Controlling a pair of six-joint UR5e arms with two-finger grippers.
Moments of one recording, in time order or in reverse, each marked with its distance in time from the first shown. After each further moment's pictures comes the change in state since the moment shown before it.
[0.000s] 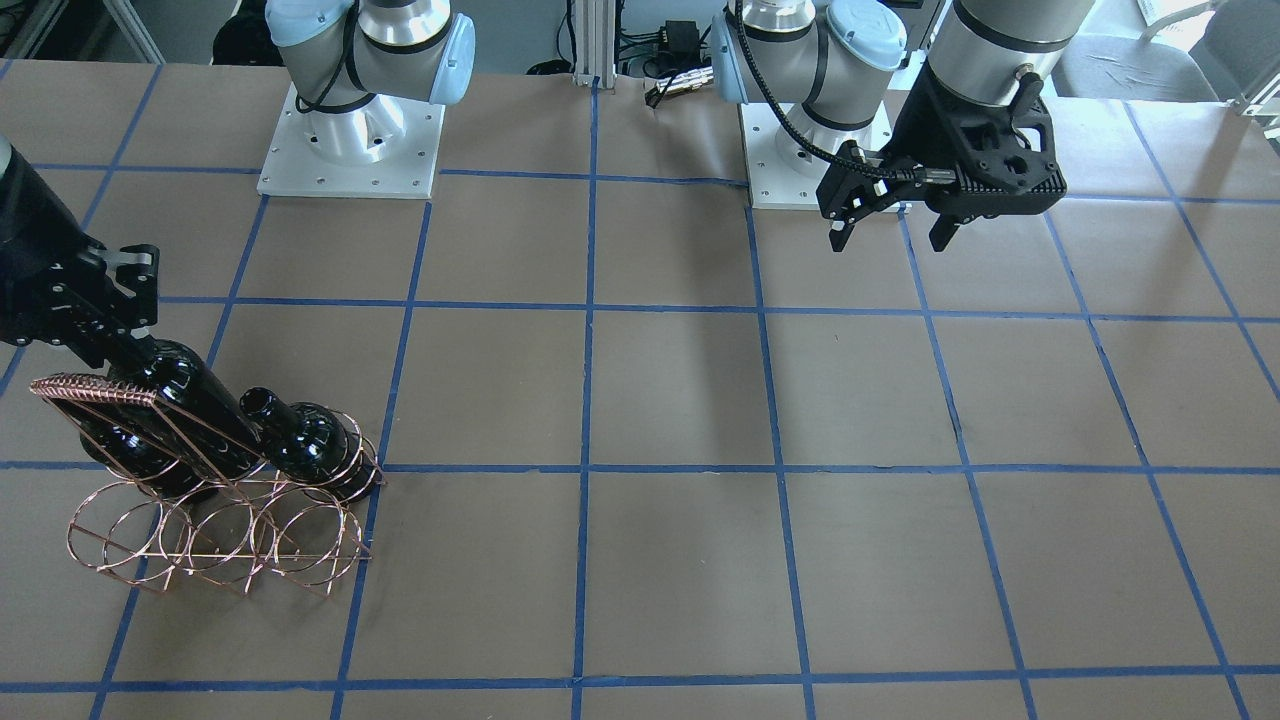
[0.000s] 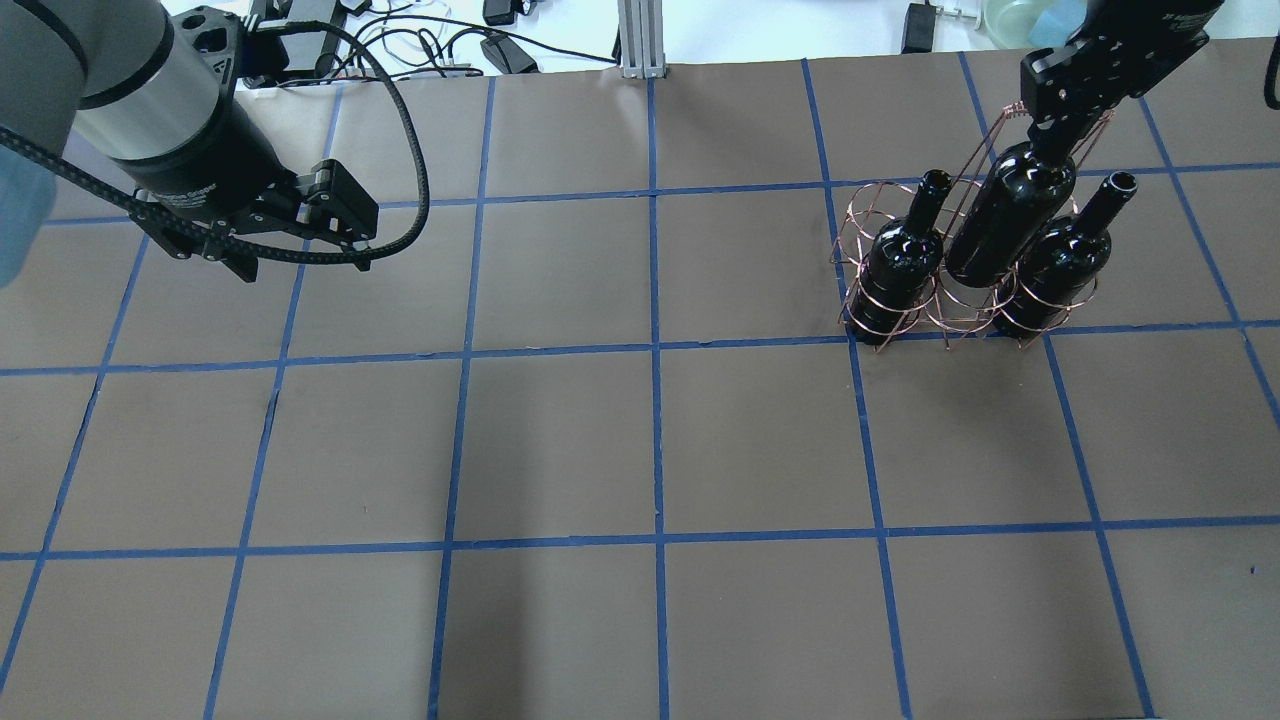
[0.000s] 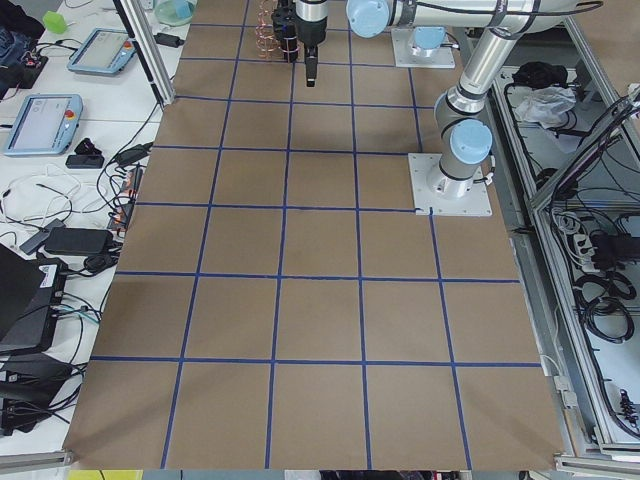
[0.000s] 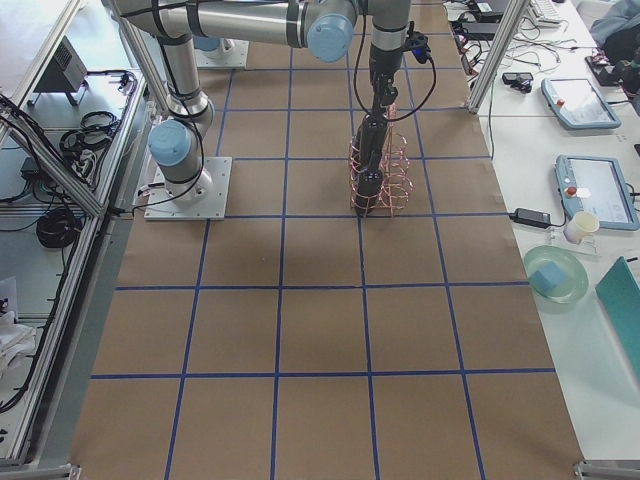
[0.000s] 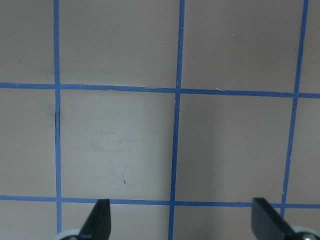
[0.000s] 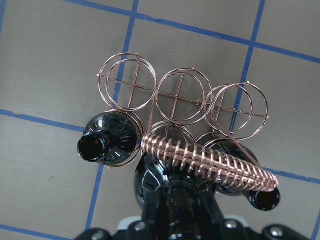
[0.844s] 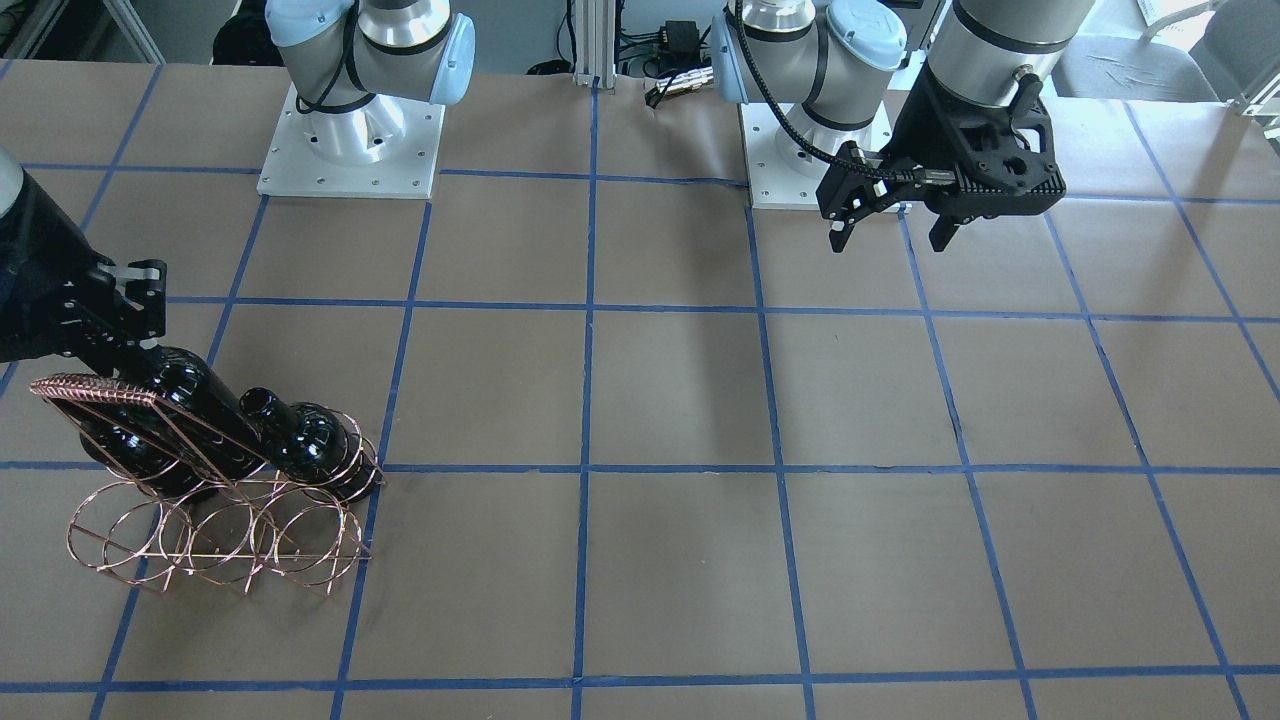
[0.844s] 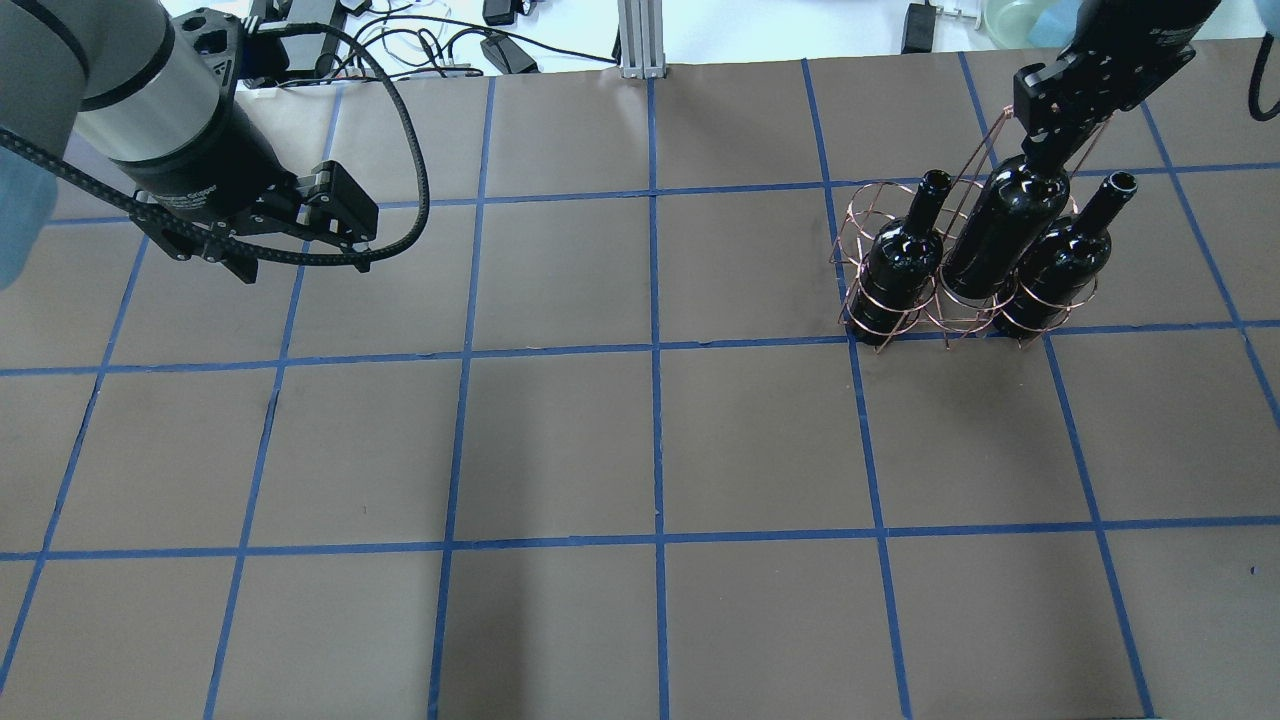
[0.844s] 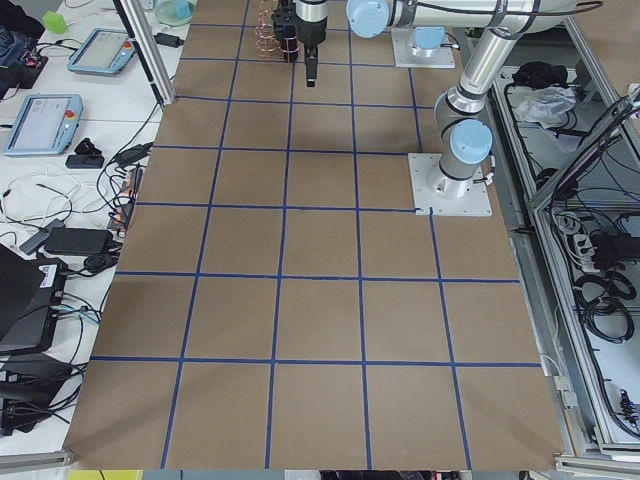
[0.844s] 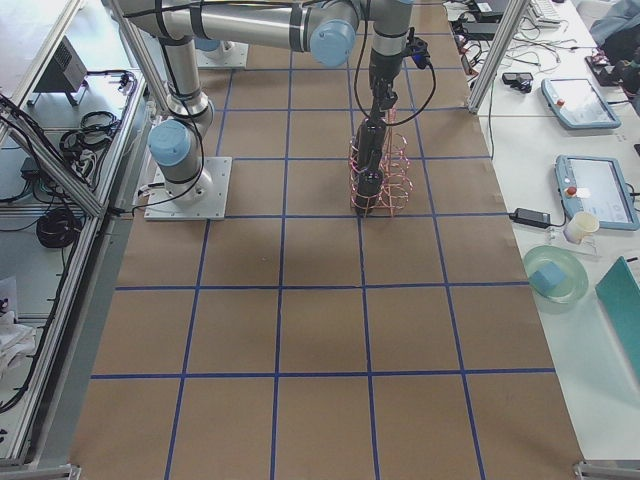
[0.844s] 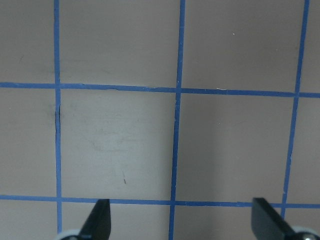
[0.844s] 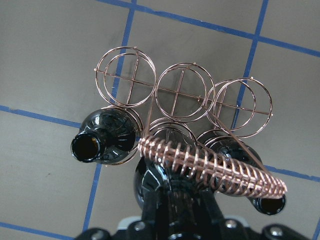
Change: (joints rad) left arm 0.000 0.000 -0.003 0.001 0.002 0.000; right arm 0.000 0.019 0.009 -0.001 -0.005 -0.008
